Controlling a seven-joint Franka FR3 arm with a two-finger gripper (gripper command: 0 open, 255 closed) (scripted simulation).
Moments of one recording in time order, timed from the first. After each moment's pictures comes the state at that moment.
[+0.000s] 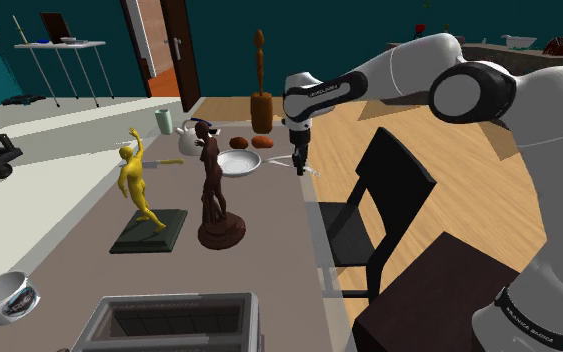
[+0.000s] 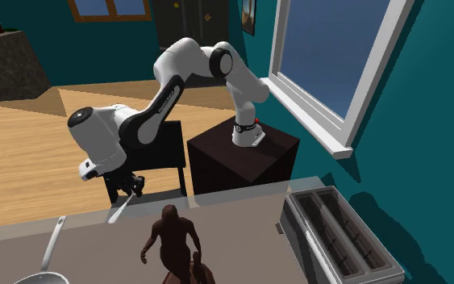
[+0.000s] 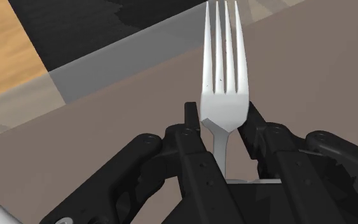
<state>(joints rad) -0.04 0.72 0.13 -1.31 -0.06 1.88 -0.50</state>
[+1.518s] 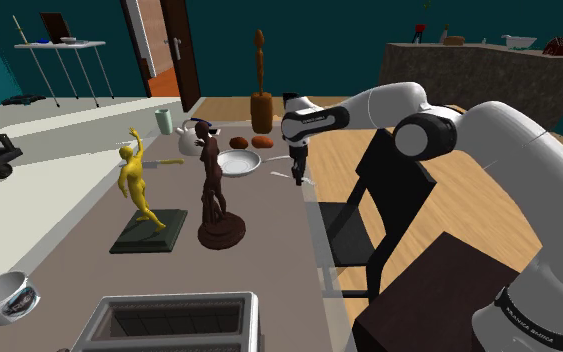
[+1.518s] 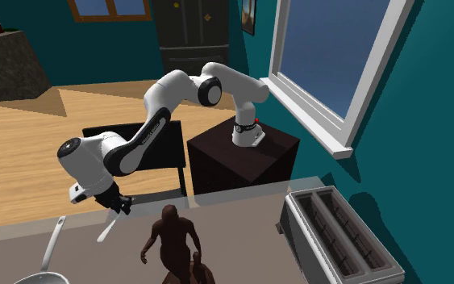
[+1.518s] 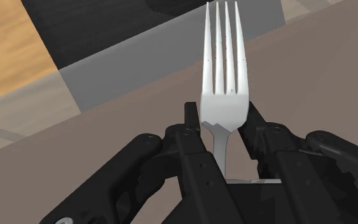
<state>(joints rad) -0.06 1.08 0.11 -0.92 -0.08 1.84 -0.56</state>
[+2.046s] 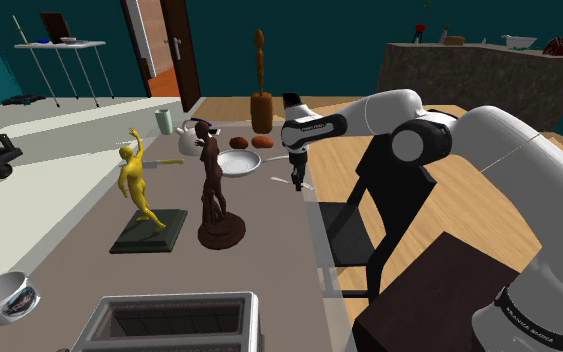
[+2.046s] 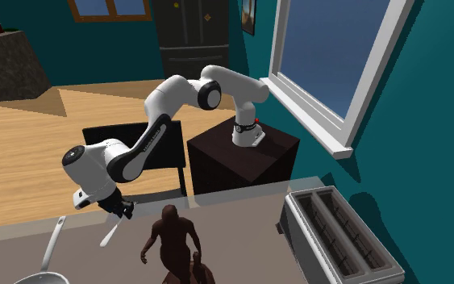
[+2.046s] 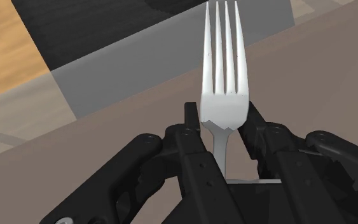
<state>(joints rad) -0.06 1.12 0.10 -0.91 -0.08 1.88 -0.56</state>
